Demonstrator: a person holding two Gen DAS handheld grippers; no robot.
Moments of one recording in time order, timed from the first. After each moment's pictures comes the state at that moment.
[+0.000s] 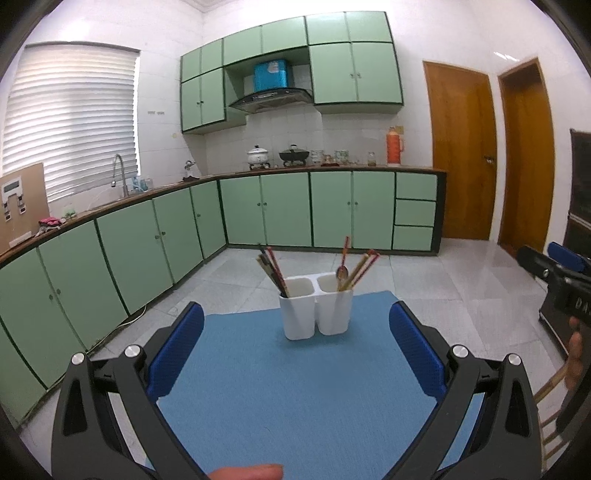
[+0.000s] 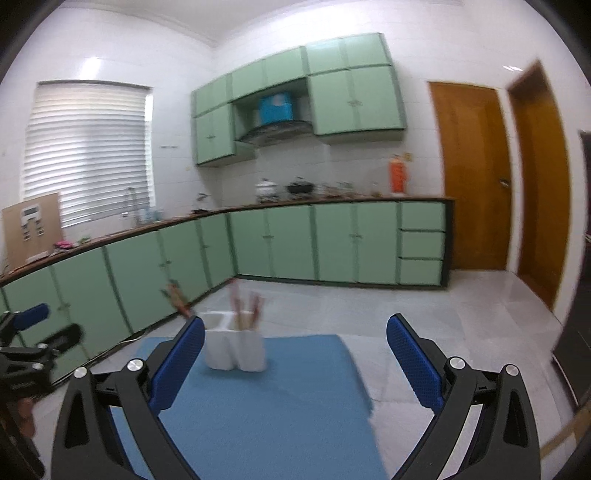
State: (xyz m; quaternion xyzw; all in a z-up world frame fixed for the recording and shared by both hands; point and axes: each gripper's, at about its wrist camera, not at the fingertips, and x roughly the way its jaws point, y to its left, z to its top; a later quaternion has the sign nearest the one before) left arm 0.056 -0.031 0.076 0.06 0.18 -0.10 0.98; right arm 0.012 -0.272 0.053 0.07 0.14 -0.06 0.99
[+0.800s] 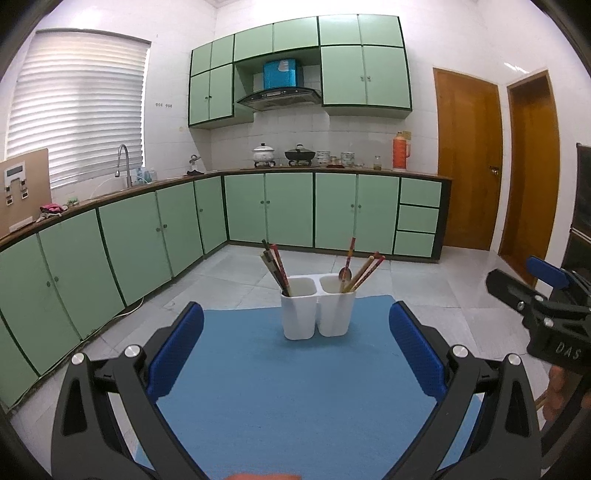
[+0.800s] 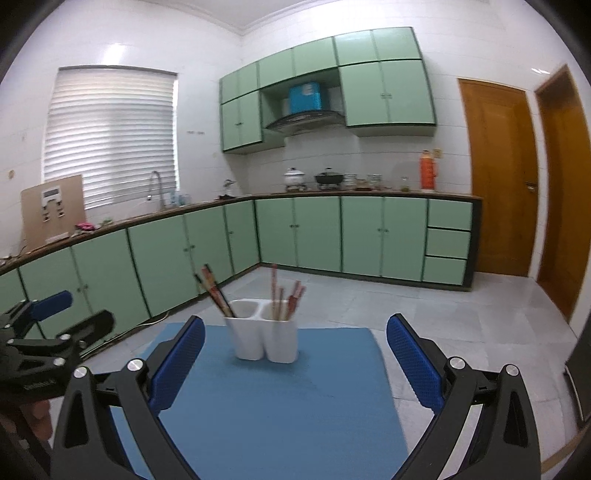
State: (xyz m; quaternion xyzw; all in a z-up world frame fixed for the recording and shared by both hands) left arm 0.062 -0.024 0.074 0.03 0.18 -0.09 0.98; right arm 0.029 -0.212 0.055 0.04 0.15 0.02 0.99
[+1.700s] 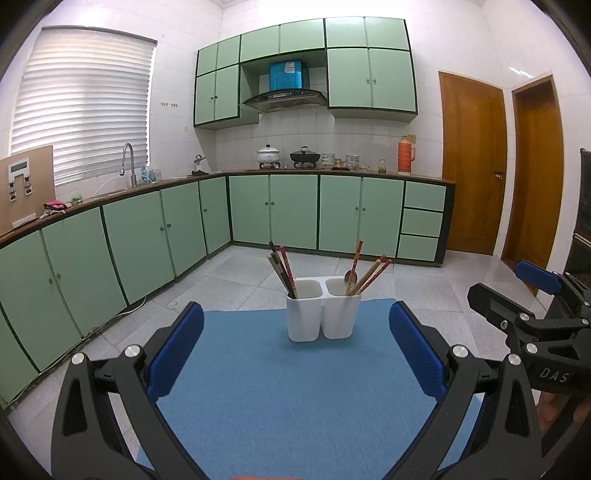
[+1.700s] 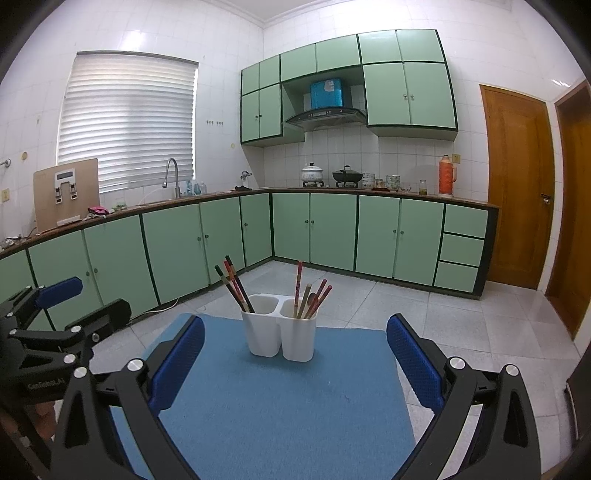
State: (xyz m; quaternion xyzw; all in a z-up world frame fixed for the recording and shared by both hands) left arm 0.066 -0.020 0.076 0.03 0.17 -0.08 0.98; right arm 0.045 -0.195 0.062 0.02 0.16 0.04 0.99
